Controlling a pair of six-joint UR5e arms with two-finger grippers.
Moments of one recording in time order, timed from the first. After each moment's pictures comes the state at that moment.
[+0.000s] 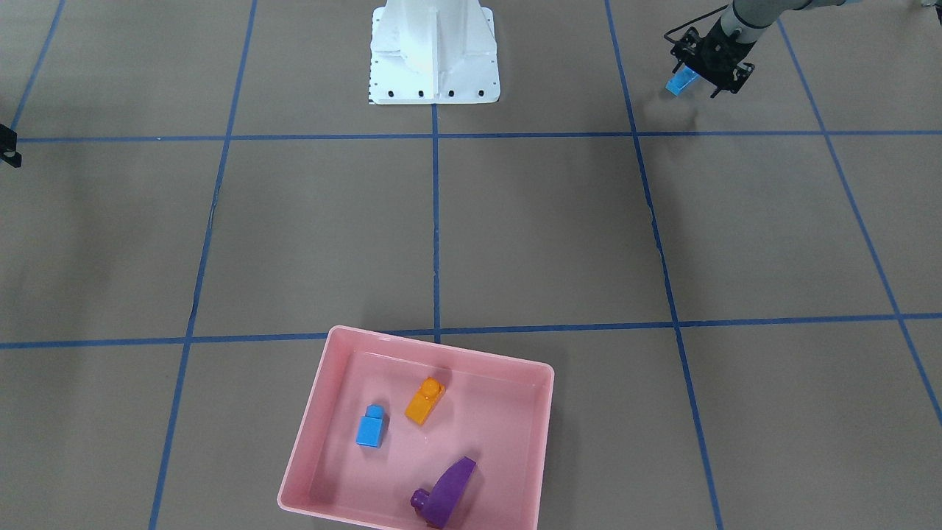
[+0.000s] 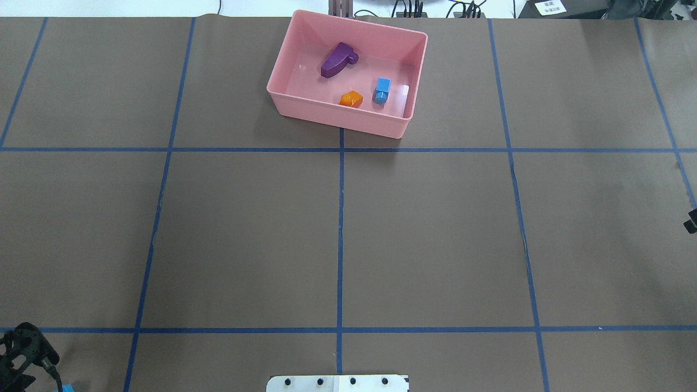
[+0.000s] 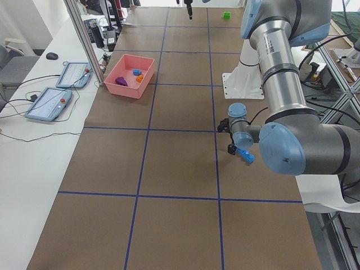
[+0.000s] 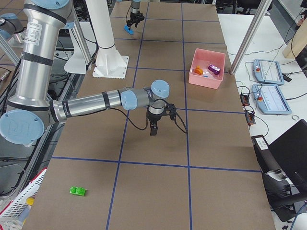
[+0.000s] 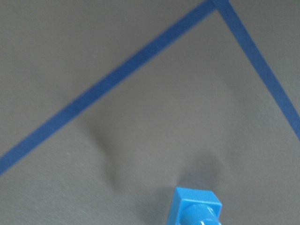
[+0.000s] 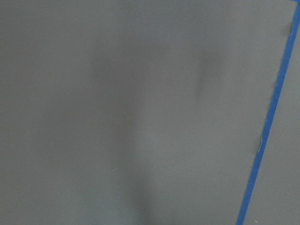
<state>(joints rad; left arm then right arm) -0.04 -1.01 -2.06 -2.40 -1.81 -0.83 1.19 -1.81 2.00 -1.60 2.29 0.21</state>
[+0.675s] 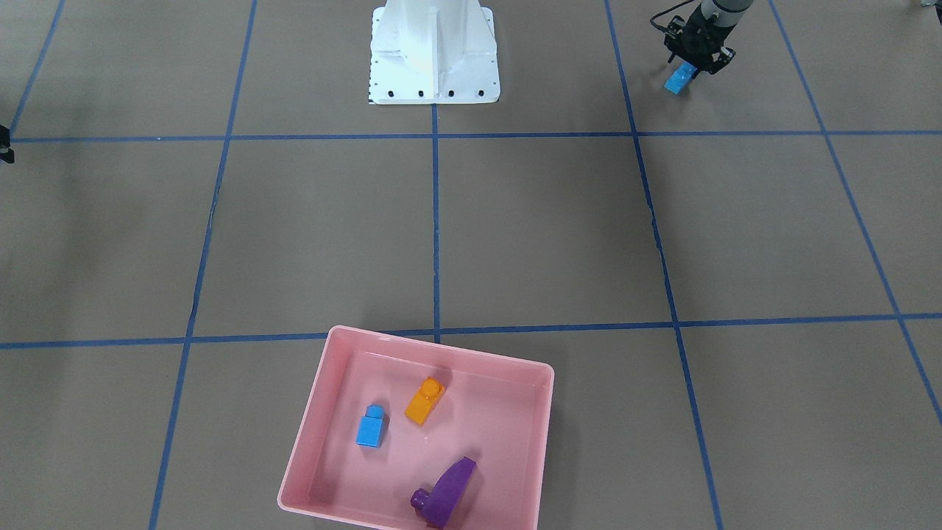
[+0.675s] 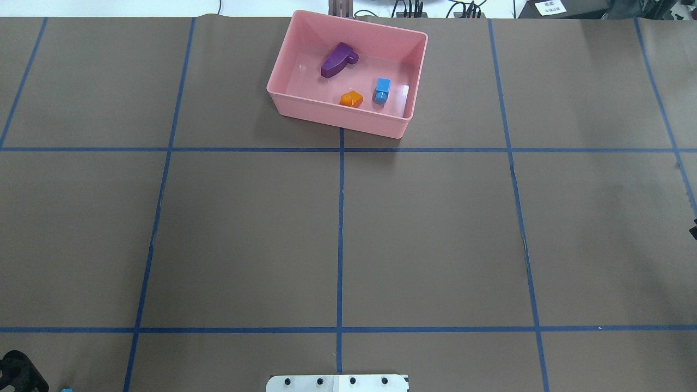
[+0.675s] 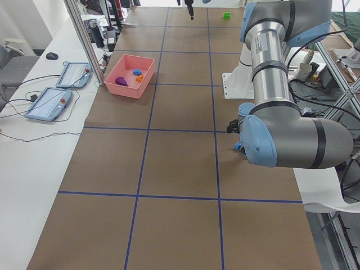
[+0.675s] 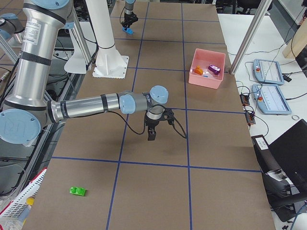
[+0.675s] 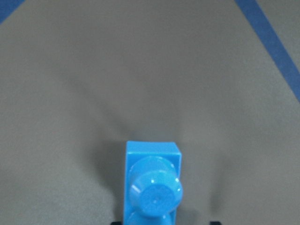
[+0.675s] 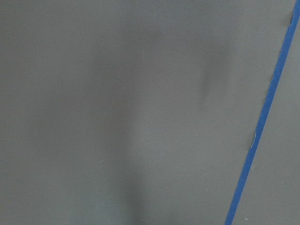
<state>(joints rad) 0.10 -0.93 -2.11 -2.40 -1.71 -0.93 1.19 -1.82 1.98 -1.60 2.29 0.16</state>
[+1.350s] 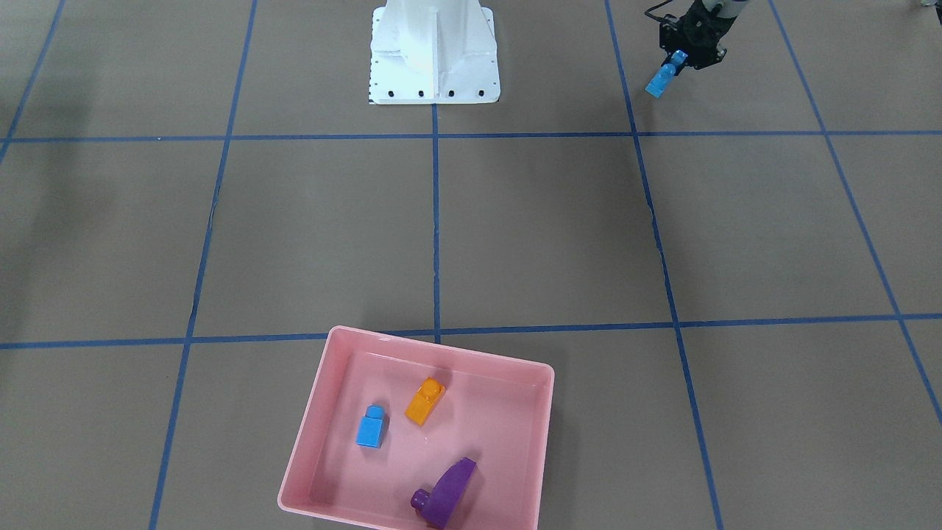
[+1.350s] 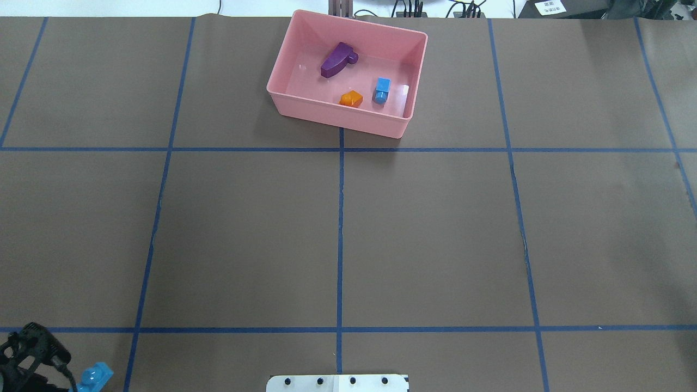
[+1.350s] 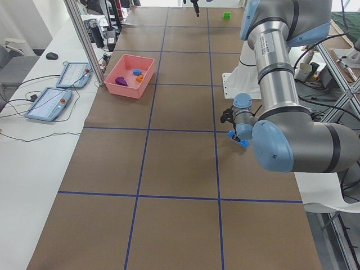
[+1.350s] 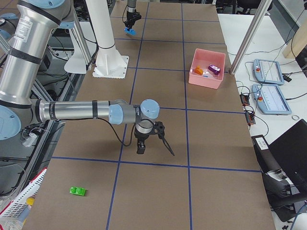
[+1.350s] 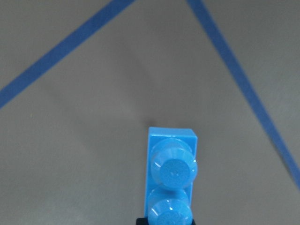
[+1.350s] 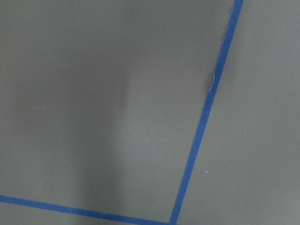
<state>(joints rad) -0.07 -1.06 -2.16 -2.40 -1.77 -0.94 1.27 -1.95 1.93 -1.60 2.28 -0.01</state>
